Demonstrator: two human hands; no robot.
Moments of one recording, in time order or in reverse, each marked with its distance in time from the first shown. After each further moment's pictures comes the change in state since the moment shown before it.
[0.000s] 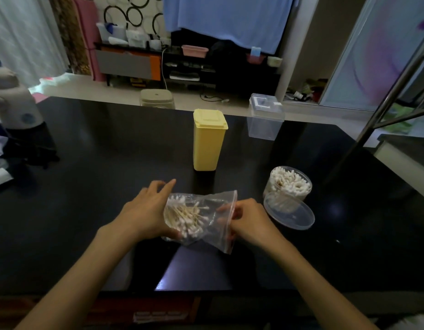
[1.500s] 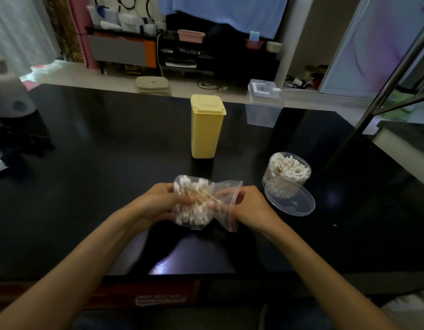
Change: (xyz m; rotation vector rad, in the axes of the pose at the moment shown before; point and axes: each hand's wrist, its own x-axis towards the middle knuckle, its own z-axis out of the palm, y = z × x) left_hand 0.003 0.026 0.012 -1.274 -0.176 -0.287; right_hand -0.004 0.002 0.002 0.276 -0.024 -0.009
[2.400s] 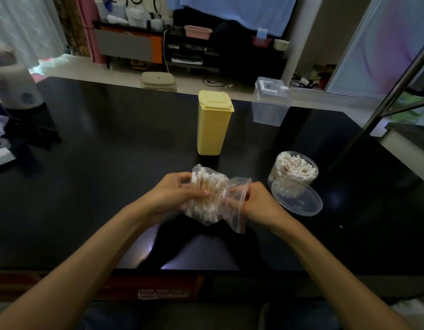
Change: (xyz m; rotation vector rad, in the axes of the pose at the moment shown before) left_hand -0.004 0.004 0.006 -0.007 -0.075 0.151; right_hand 0.005 0.001 -0.004 -0.074 -0.045 -0.118
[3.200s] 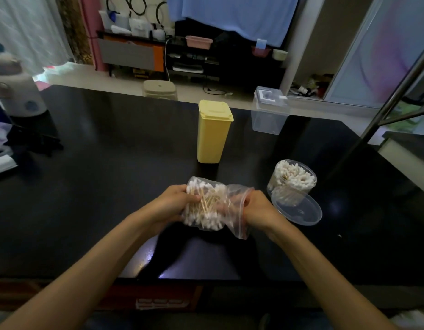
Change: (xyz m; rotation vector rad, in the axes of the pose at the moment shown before) left_hand 0.014 -0.010 0.000 -0.020 0.050 -0.082; right_hand 0.006 -0.006 0.001 0.138 -0.033 0.154
